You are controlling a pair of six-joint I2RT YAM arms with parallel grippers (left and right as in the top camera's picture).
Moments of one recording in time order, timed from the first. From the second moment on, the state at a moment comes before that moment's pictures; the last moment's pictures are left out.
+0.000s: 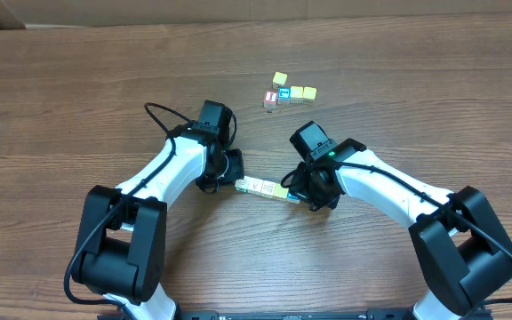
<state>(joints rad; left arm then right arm) -0.29 1.82 1.10 -0.70 0.15 -0.42 0.60 1.82 1.10 -0.70 -0.17 1.01</state>
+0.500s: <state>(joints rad) -0.29 1.82 1.10 -0.63 0.15 -0.41 0.60 1.82 1.10 -0.73 -0.24 1.23</state>
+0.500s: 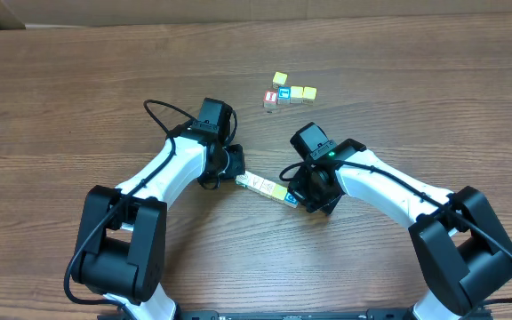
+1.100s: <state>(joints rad) -0.29 1.82 1.10 -0.57 0.14 -0.41 0.71 1.82 1.09 -0.70 -0.25 1.49</state>
